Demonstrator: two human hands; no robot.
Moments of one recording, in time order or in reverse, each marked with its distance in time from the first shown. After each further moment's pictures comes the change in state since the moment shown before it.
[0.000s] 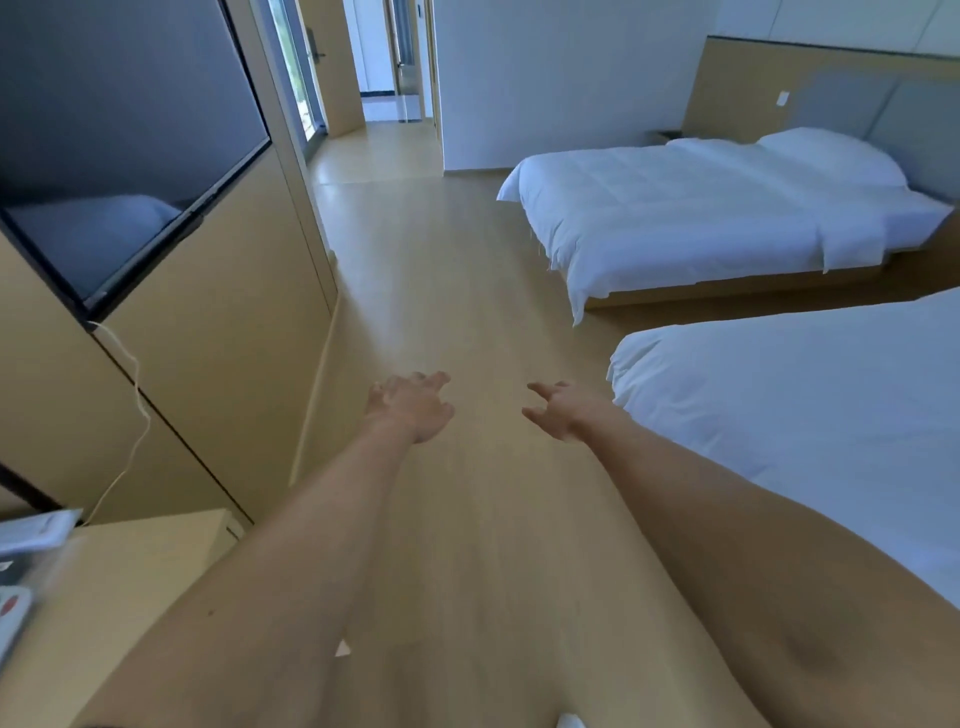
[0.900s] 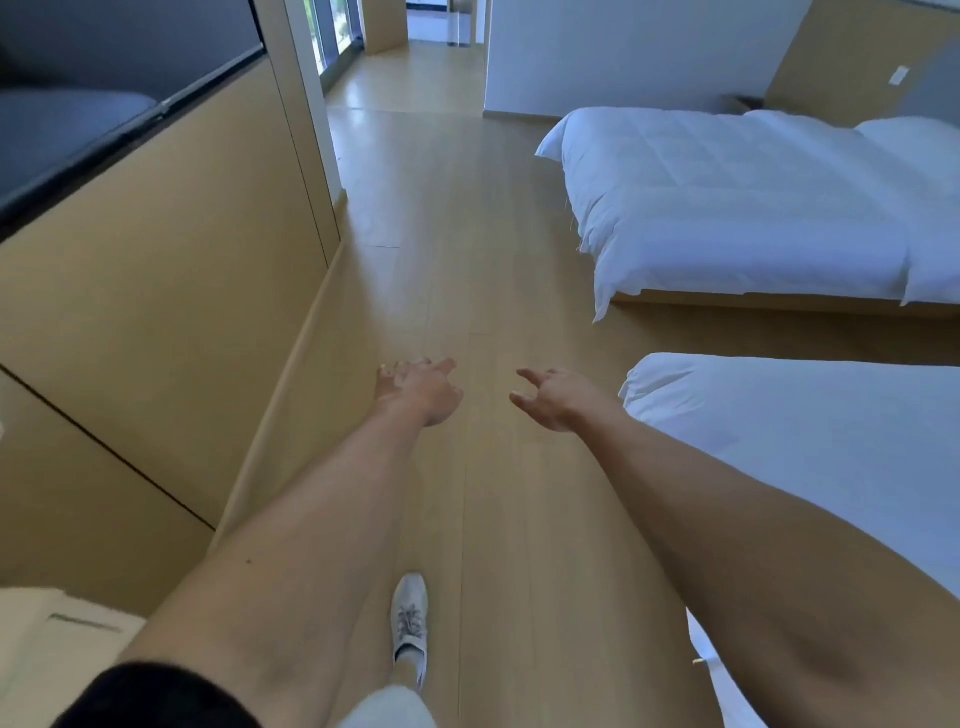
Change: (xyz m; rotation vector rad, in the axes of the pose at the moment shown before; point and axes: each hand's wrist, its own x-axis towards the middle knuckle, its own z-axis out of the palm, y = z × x) left_hand 0.229 0.054 0.006 -0.141 -0.088 -0.140; right_hand 0.223 0.043 -0.061 -0.105 -0.084 -0.140
